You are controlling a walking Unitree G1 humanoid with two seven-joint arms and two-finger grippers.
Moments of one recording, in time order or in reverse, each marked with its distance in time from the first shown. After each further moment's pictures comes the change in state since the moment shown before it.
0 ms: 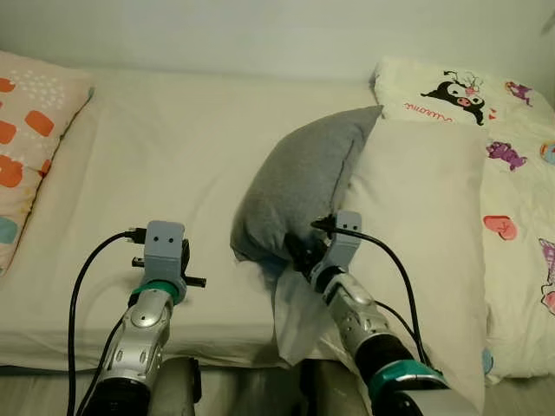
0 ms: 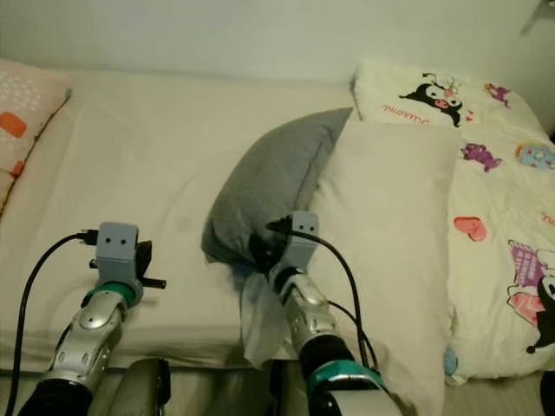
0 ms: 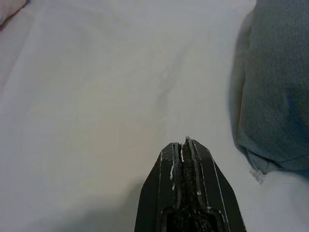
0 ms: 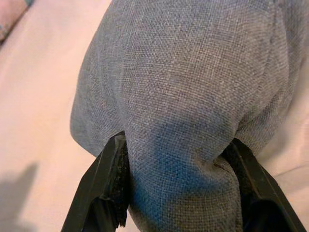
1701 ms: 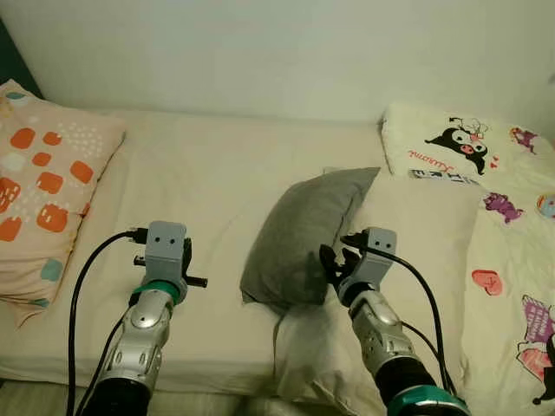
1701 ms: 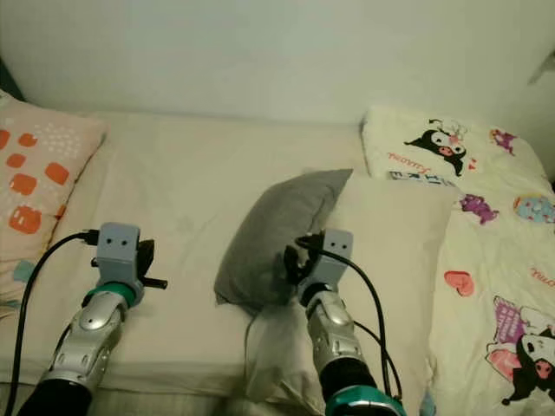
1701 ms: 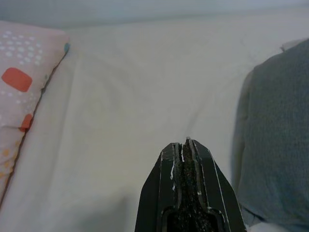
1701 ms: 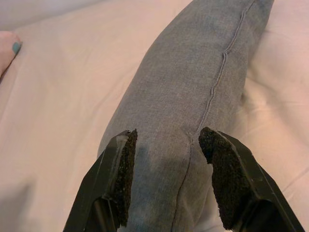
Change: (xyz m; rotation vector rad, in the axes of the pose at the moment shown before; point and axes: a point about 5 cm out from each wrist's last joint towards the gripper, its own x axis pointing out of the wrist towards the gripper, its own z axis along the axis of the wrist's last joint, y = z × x) left arm 0.000 0.000 -0.003 0.017 -0.001 -0.028; right arm -0.022 -0.038 -0.008 0.001 -0.045 -0.168
